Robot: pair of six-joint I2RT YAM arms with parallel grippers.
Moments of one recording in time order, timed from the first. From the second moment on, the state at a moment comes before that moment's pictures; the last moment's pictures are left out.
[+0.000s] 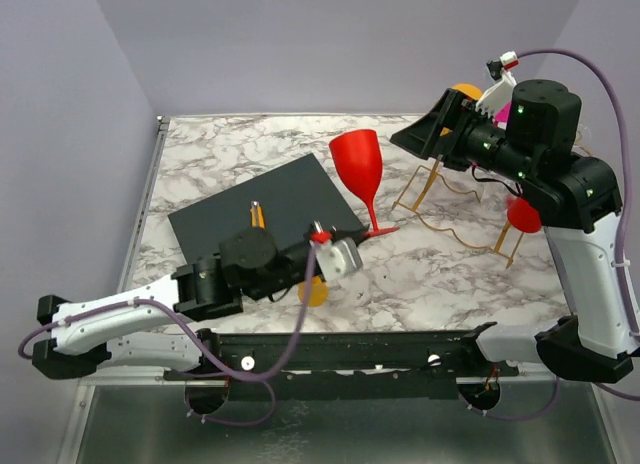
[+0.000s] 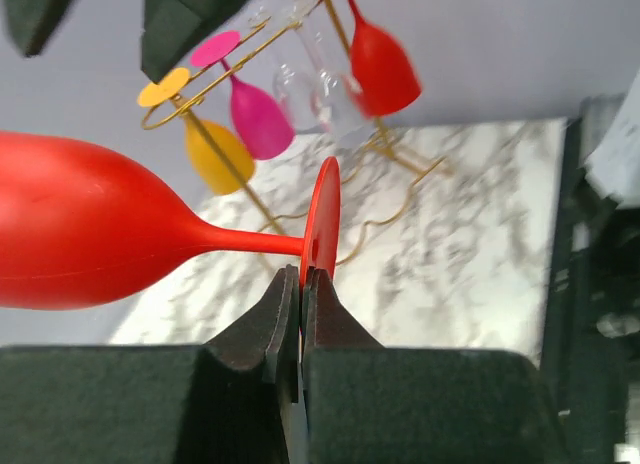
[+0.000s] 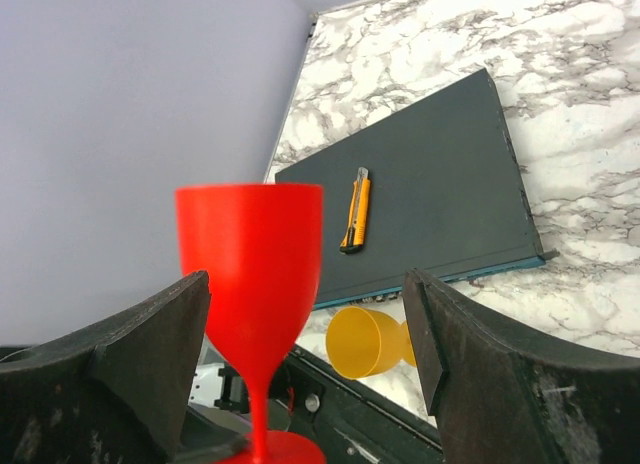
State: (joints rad) left arm -1.24 0.96 1.16 -0.17 -0.06 0.32; right arm 0.50 1.28 1.96 -0.96 -0.17 0.66
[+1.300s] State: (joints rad) left arm -1.49 1.20 0.67 0.49 -0.75 1.57; right arm 0.50 1.33 2.06 -1.24 -0.24 0.62
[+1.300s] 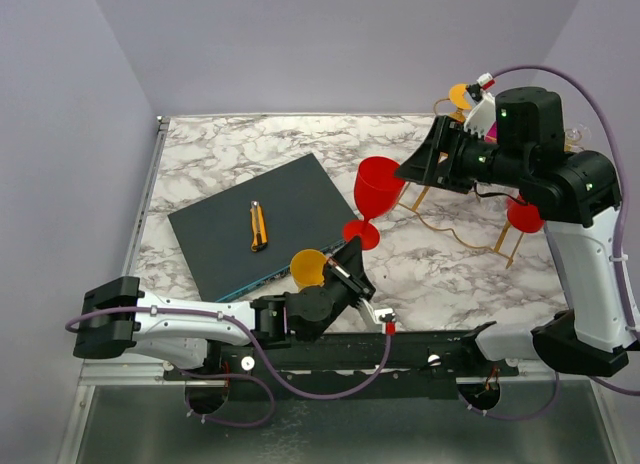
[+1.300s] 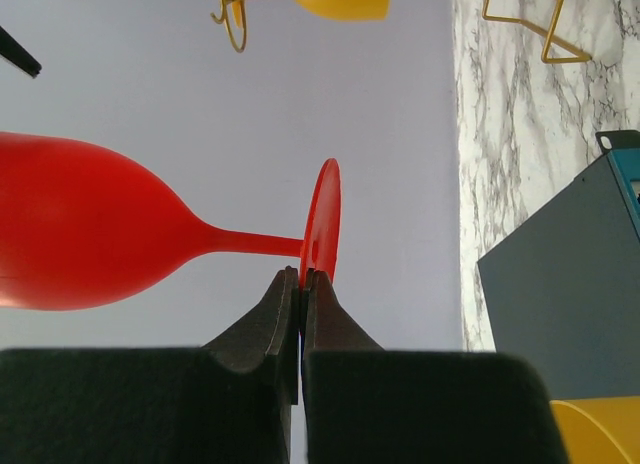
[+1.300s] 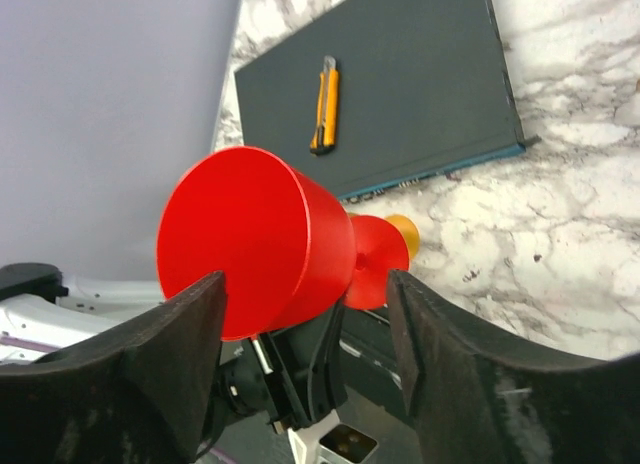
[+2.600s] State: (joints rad) left arm -1.49 1.23 0.70 0.39 -0.75 1.57; right arm 0.50 1.33 2.02 -1.40 -0.22 0.59
